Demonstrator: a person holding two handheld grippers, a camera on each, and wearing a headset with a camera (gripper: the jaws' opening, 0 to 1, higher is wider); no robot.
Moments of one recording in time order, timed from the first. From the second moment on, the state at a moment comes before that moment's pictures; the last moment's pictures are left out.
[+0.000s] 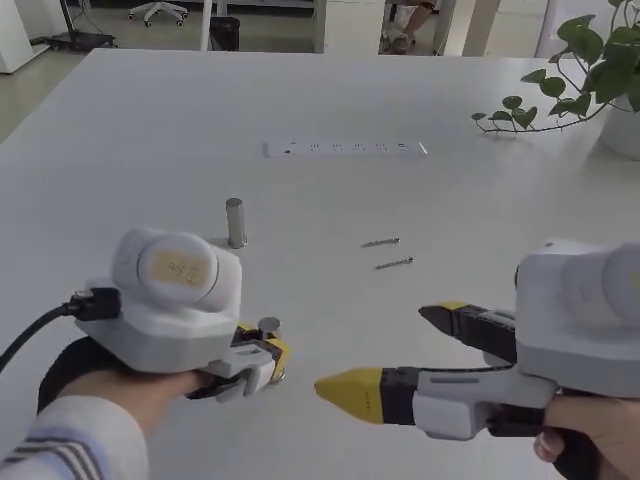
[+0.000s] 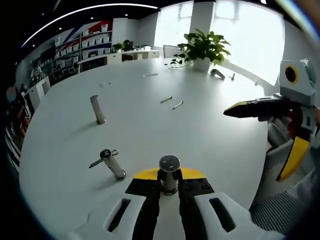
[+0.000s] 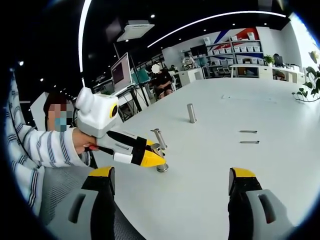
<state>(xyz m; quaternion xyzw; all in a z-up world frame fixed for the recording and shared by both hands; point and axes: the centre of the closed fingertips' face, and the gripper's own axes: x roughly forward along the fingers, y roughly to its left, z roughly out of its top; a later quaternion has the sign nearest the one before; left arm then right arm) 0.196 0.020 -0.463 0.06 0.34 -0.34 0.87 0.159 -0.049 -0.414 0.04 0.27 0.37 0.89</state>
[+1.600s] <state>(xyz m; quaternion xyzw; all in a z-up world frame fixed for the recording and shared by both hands) 0.156 0.001 -0.435 0.11 0.25 -0.49 0.83 0.155 -0.048 -0.418 0.03 0.28 0.37 0.89</state>
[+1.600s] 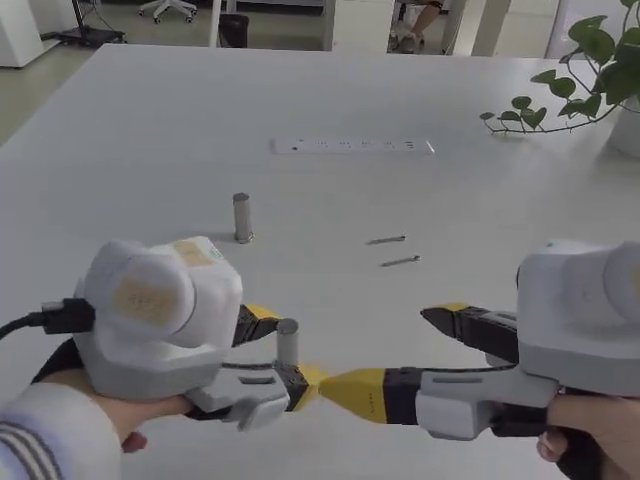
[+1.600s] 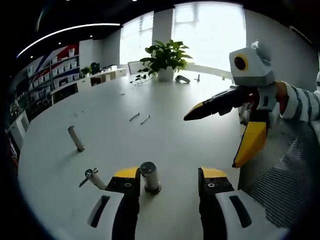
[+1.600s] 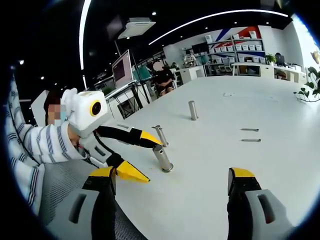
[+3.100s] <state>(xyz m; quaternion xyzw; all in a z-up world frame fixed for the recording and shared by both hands) 0.144 0.044 -0.434 0.04 0.26 -0.44 0.86 0.159 -0.049 -0.412 -0.01 0.28 0.38 0.88</state>
